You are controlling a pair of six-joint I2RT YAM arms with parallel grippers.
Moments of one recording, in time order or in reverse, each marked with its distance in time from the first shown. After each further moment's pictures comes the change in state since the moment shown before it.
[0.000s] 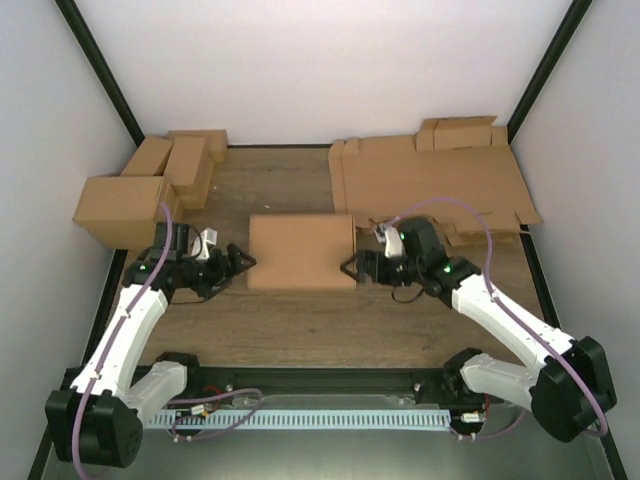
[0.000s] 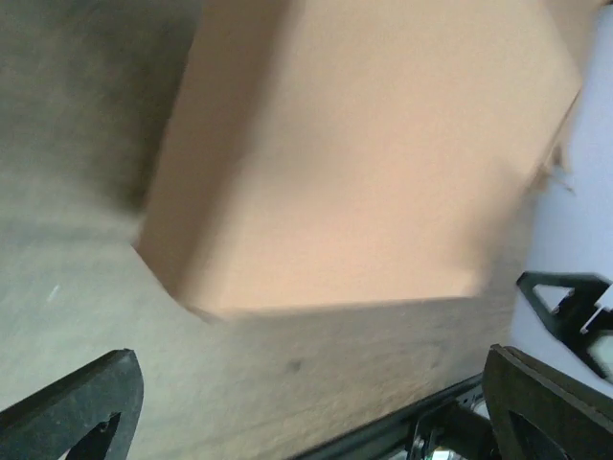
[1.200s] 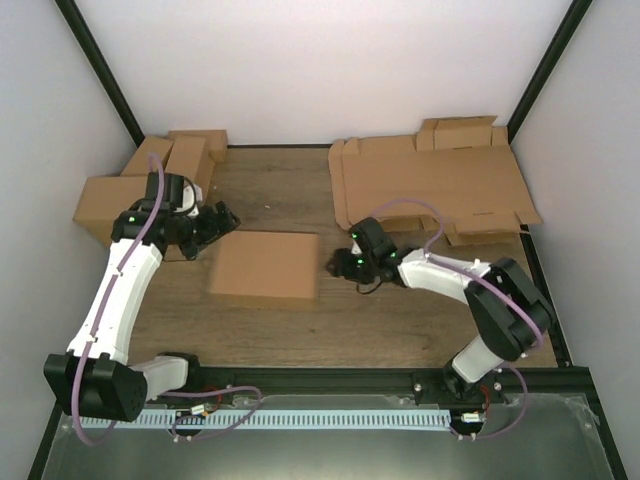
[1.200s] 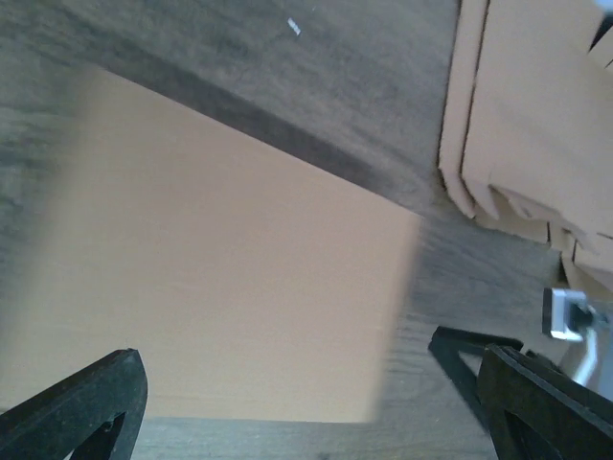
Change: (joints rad) left arm 0.002 0.227 0.396 -0.257 -0.296 0.042; right arm 0.114 0.455 0.032 0.059 0.319 0.188
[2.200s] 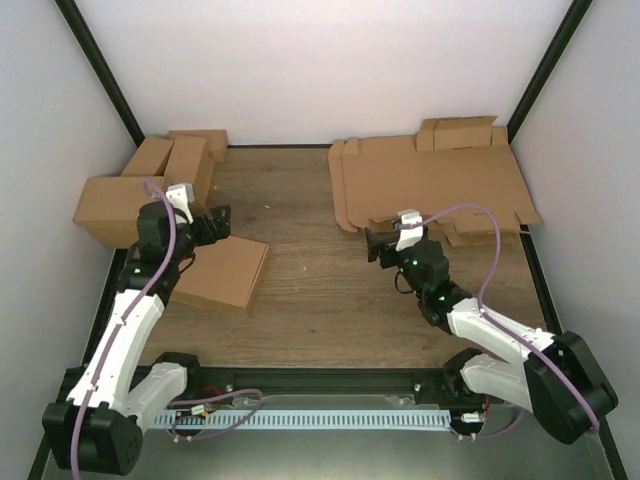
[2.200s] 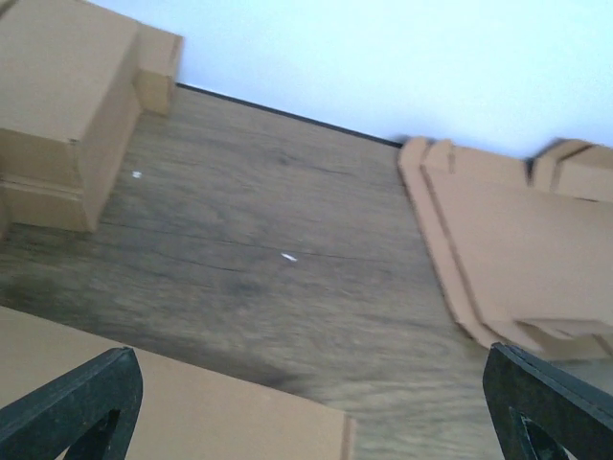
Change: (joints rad) left arm 0.000 -0.290 -0.364 0.628 -0.142 0.200; right arm -0.066 -0.501 -0.441 0.754 0.372 -0.639
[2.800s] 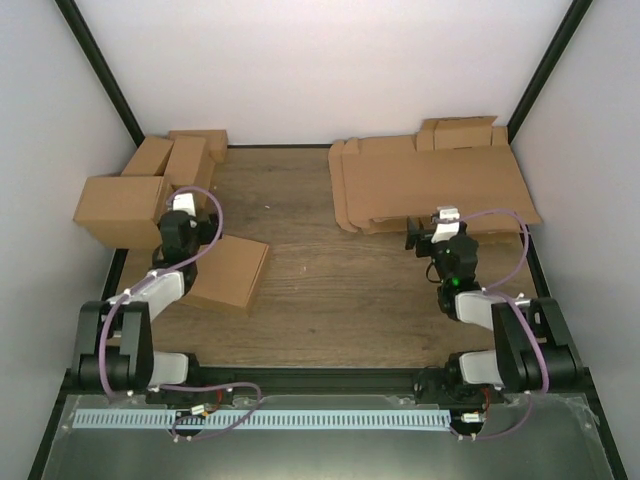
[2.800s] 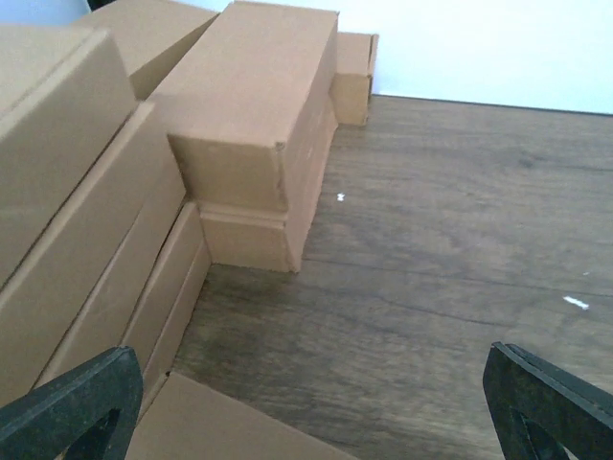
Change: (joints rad) left arm 0.072 0.412 -0.259 0.702 -0.327 0.276; right arm -0.437 0.236 -0.107 0.407 -0.198 -0.152
